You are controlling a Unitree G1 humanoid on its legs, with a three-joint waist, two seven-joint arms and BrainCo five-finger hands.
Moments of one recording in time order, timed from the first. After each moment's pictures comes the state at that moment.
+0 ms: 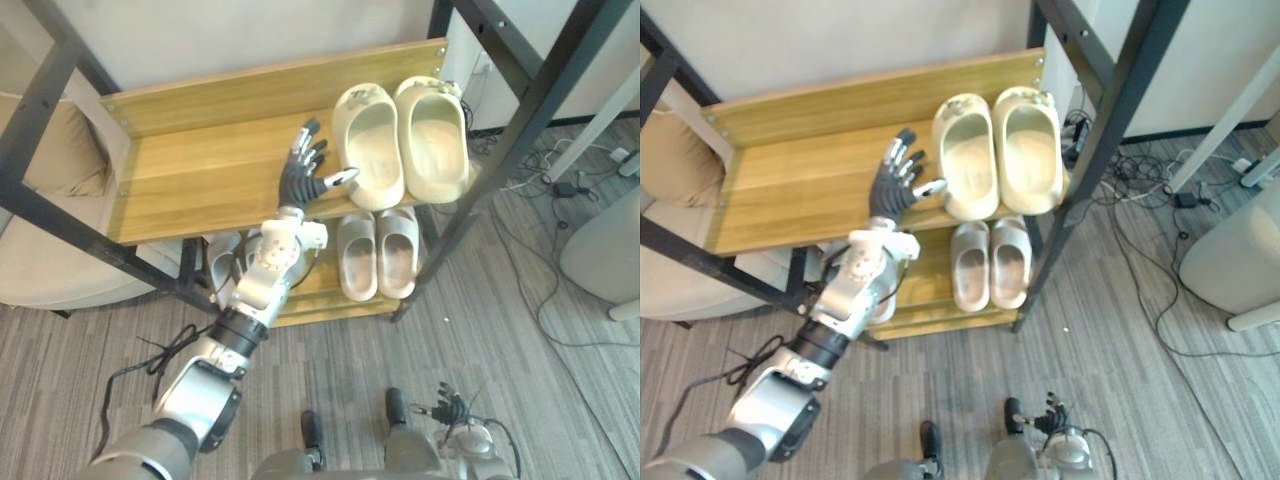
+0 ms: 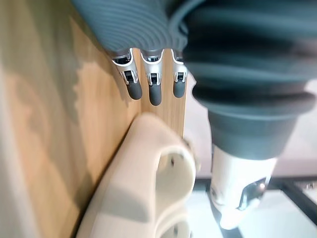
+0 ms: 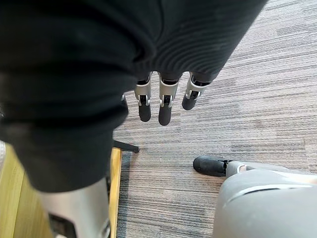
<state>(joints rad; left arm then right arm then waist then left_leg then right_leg) -0.69 0.21 -0.29 0.32 -0.39 -0.14 0.31 0.04 -0.19 0.00 0.89 -0.04 -0.05 -0.13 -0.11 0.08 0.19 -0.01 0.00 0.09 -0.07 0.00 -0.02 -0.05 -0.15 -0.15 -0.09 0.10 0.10</state>
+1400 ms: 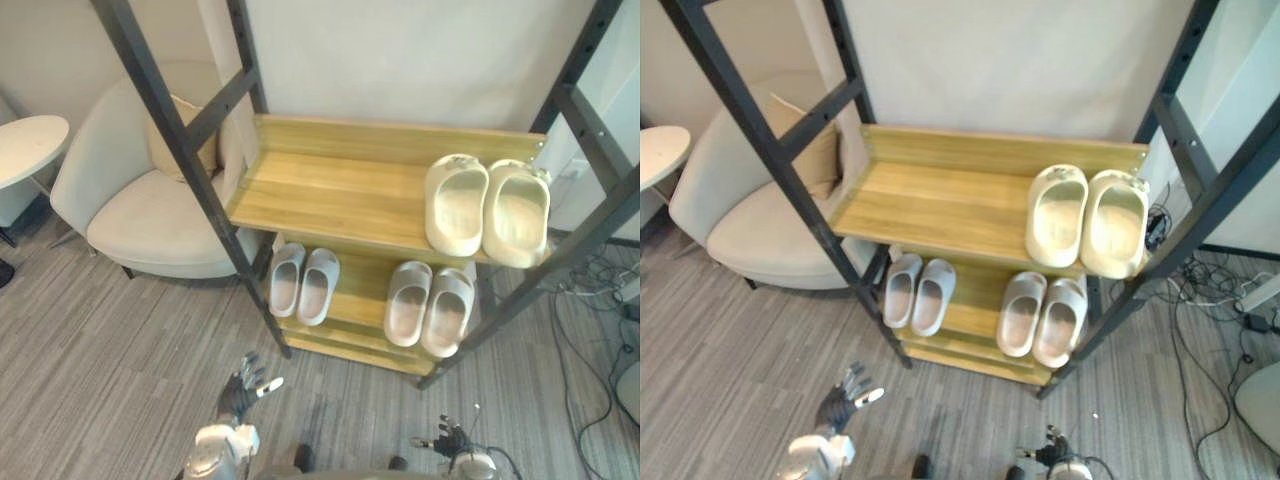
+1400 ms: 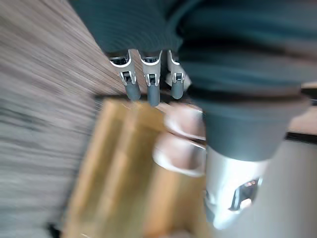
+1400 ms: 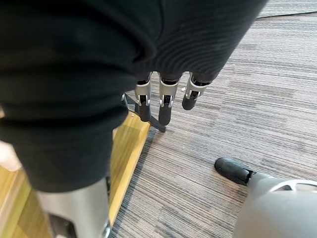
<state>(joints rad) 0.31 0.14 -0.09 0.49 -0.26 -0.08 0.01 0.09 -0.17 0.00 0.96 -0.08 -0.04 -0.09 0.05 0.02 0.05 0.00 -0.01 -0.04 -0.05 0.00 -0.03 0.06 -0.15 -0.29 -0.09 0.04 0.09</state>
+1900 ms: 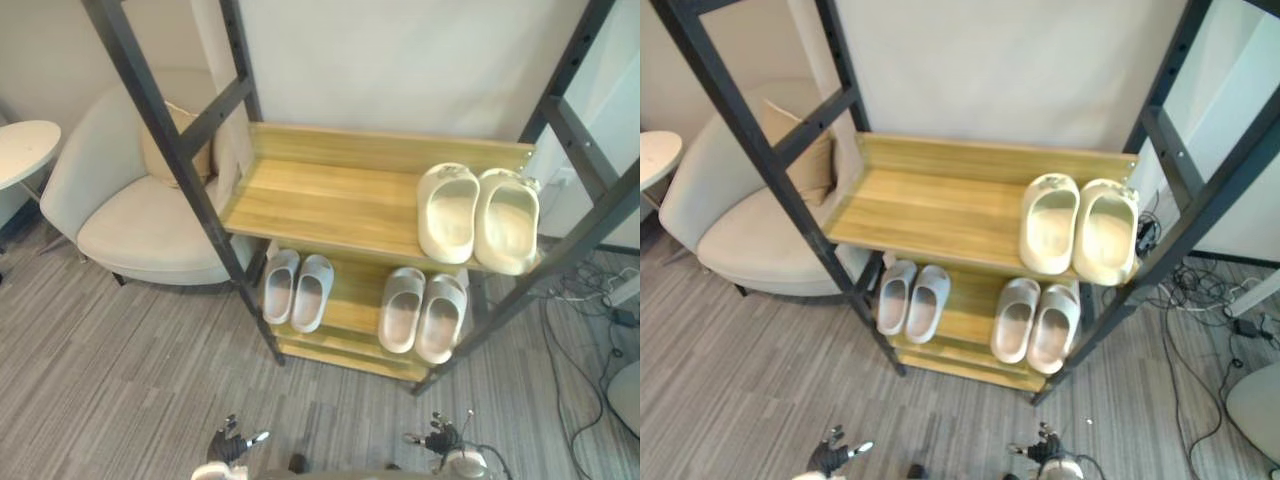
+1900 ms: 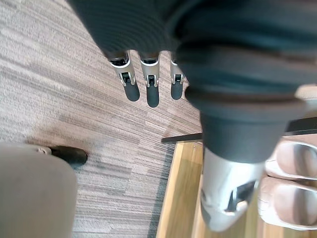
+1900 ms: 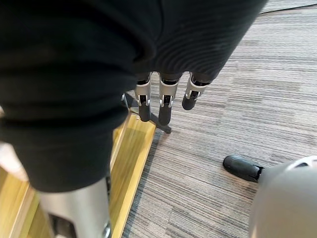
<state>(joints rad) 0.22 0.09 0.05 0.82 -0.06 -0.07 0.11 0.08 -0.13 -0.03 0.98 -0.08 -0.04 -0.10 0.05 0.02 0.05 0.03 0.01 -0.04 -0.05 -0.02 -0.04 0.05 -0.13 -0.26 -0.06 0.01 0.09</state>
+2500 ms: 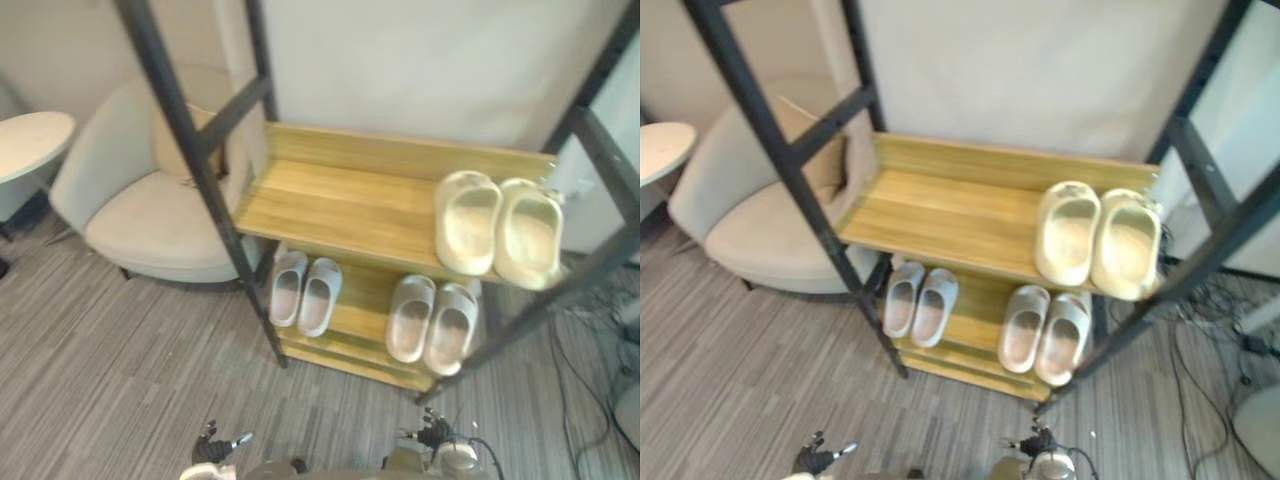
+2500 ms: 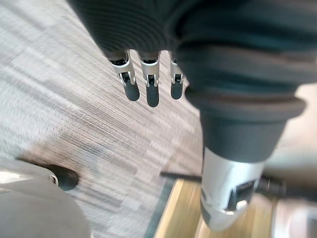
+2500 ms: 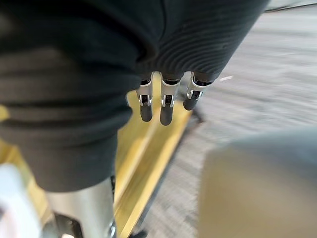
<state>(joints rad) 0.19 0.09 0.16 0.81 -0.04 -0.06 0.15 0.04 -0.08 0.02 0.92 -0.11 -0.03 -0.12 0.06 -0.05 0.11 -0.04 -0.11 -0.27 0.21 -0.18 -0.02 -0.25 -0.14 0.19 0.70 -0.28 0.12</state>
